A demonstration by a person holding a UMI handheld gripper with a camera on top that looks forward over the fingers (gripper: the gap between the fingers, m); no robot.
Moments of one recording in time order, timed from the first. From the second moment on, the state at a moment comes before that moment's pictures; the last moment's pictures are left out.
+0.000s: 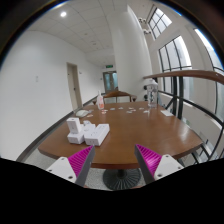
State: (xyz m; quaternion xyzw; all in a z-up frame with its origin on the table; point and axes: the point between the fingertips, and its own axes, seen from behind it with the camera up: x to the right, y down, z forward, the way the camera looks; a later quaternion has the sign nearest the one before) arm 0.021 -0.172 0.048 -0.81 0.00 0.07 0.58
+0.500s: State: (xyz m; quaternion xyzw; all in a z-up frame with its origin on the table) arm -0.113 -0.113 0.070 -0.80 -0.09 0.11 0.58
